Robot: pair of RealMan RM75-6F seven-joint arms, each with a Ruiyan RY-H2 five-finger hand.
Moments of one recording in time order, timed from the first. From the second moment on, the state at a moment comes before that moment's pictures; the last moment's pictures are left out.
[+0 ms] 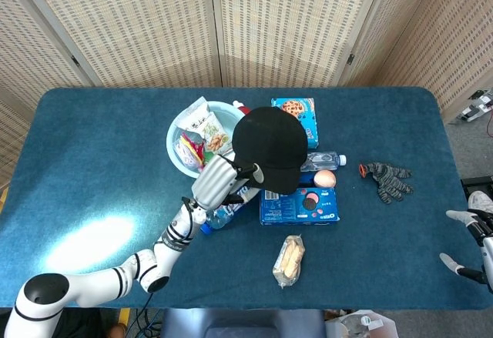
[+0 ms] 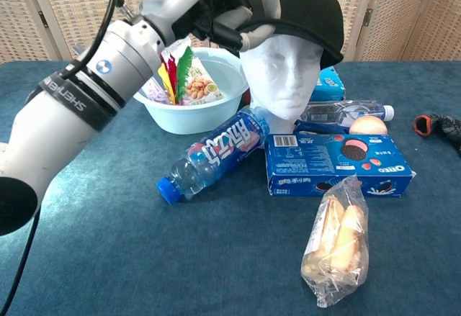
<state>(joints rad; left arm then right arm) -0.95 -1.86 -0.30 -1.14 1.57 1.35 -0.19 -0.04 -0.97 0.01 -1.62 -1.59 1.59 0.21</state>
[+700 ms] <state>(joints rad) -1.03 -1.84 -0.50 -1.17 1.39 1.31 -0.10 -0.05 -0.97 0.01 -1.61 -1.59 1.60 0.22</state>
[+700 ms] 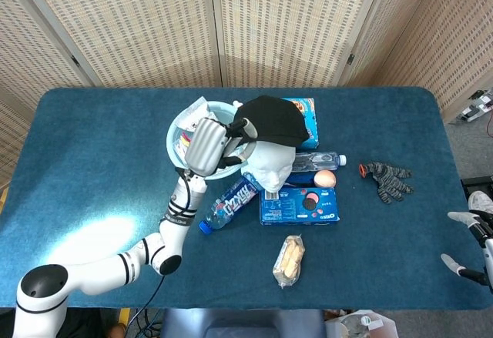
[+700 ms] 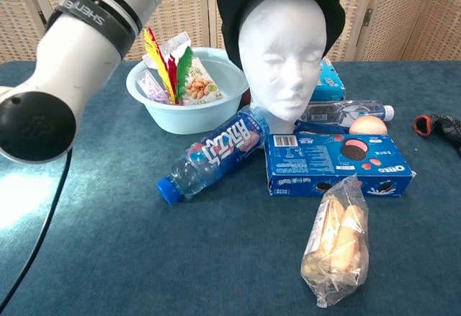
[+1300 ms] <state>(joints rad) -0.92 -1.65 -0.54 -1.21 1.37 1.43 -0.17 -0.05 -0.97 0.01 -1.63 -1.61 1.62 0.20</state>
